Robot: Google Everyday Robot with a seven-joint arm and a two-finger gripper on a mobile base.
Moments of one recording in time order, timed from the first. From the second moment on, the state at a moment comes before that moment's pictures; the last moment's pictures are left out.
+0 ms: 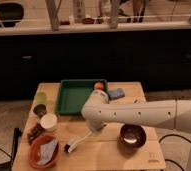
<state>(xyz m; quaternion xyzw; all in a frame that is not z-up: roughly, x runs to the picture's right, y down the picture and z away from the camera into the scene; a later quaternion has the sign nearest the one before) 0.005 0.241 0.750 -0.33 -0.09 -0.21 0.92</state>
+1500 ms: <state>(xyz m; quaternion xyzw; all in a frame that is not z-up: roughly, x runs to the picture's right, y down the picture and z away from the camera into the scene) -0.001 0.229 0.743 -0.31 -0.10 -0.27 0.90</state>
